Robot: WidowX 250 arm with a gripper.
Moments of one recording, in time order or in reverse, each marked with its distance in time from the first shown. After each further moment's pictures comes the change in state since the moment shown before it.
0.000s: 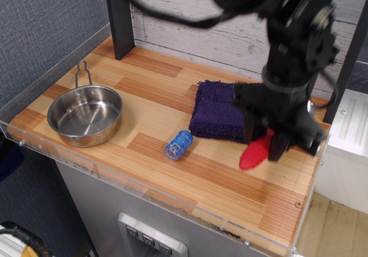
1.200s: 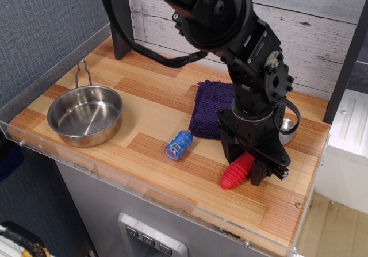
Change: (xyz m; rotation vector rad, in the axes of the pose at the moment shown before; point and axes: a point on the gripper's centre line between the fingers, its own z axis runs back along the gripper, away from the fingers) arm -0.016 0.010 -0.053 -0.082 -0.038 -0.133
